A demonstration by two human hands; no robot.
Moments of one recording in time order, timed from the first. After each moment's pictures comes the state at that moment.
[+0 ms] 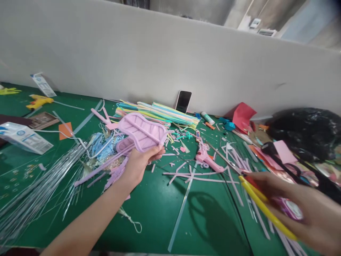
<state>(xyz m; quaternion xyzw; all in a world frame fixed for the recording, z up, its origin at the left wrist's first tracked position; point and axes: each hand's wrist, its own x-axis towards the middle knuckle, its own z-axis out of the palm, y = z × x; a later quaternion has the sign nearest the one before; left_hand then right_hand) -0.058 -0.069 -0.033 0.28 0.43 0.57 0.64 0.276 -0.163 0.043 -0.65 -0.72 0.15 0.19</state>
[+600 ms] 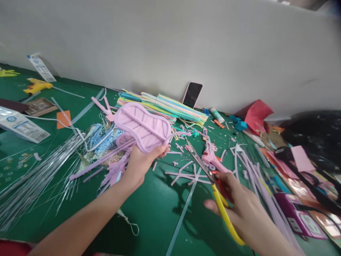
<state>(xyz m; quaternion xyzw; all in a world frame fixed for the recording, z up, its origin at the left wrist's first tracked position) -0.048 -0.074 -0.027 0.31 0.47 0.59 0.58 0.206 -0.142 -0.012 -0.59 -0.79 0.11 0.13</state>
